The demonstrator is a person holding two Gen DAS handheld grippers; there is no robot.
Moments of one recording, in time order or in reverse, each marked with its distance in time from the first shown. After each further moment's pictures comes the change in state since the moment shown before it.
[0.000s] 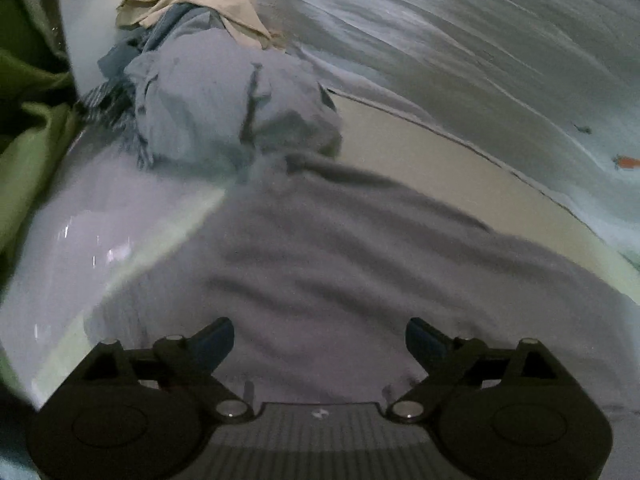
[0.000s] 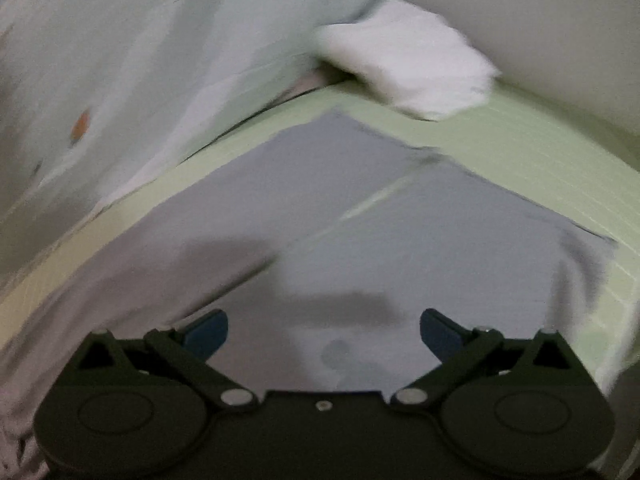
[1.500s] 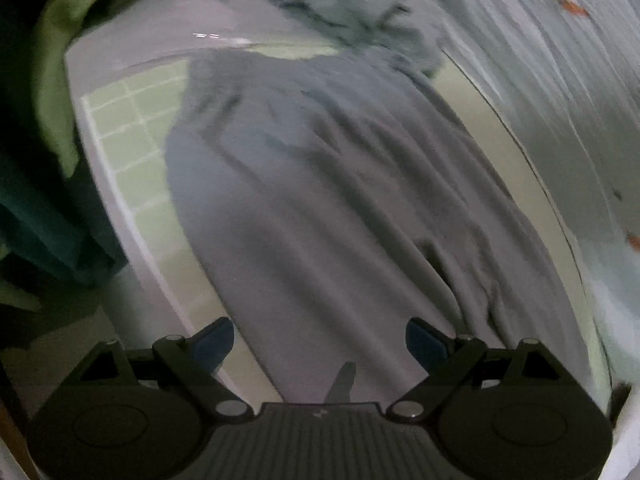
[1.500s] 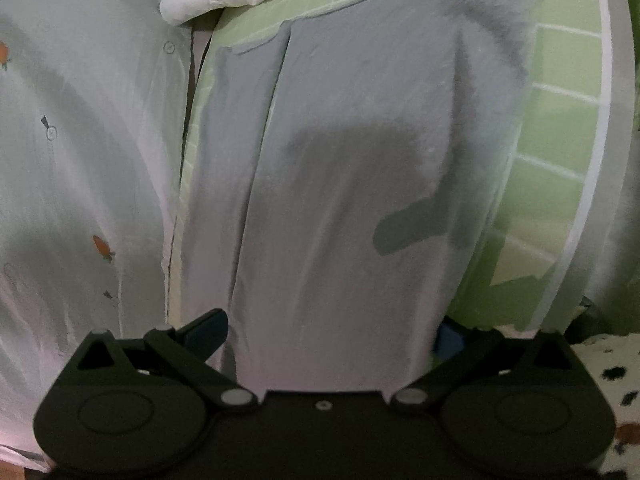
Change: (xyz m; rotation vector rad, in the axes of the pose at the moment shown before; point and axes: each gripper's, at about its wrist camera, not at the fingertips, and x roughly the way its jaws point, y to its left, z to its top) left arm -0.032 0.075 -0.091 -0.513 0.180 -0.037; right arm 0.029 -0.109 -0.024 0.691 0.392 0.364
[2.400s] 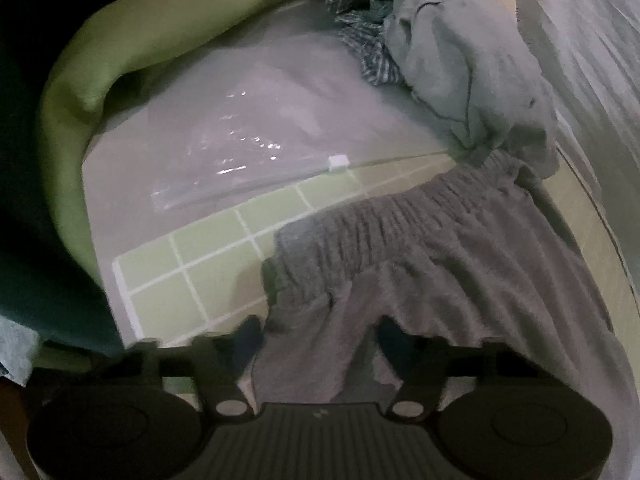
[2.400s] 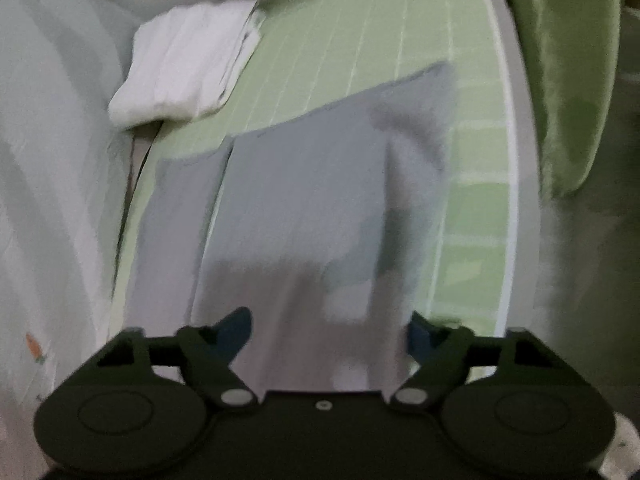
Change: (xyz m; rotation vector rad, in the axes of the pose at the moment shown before) left arm 0.047 0.039 0.119 0.001 -0.113 0.180; right arm -0.023 0.009 -0.015 0.066 -0.425 -0.265
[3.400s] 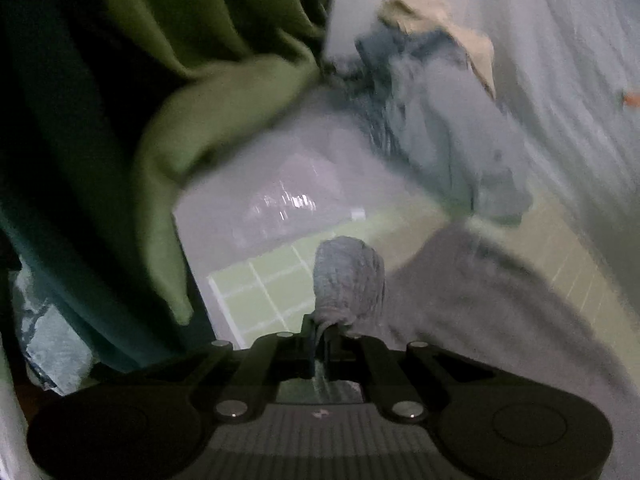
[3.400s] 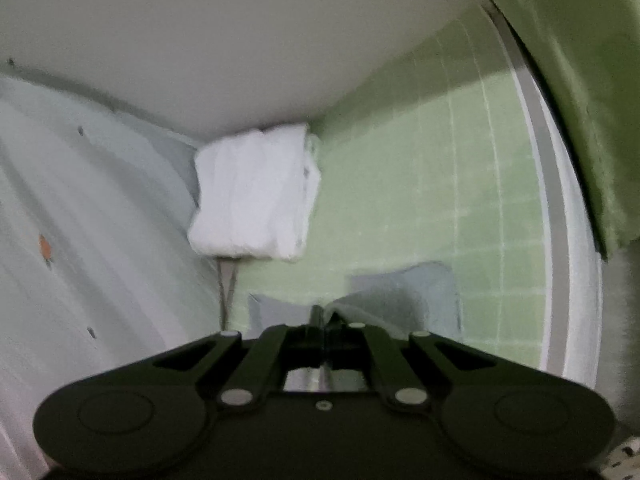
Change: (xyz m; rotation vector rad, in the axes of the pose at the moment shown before) left arm -0.123 0.019 -0.028 -0.005 -0.232 0.042; right arm -0.061 -0.020 0.131 0.137 -0.156 0.313
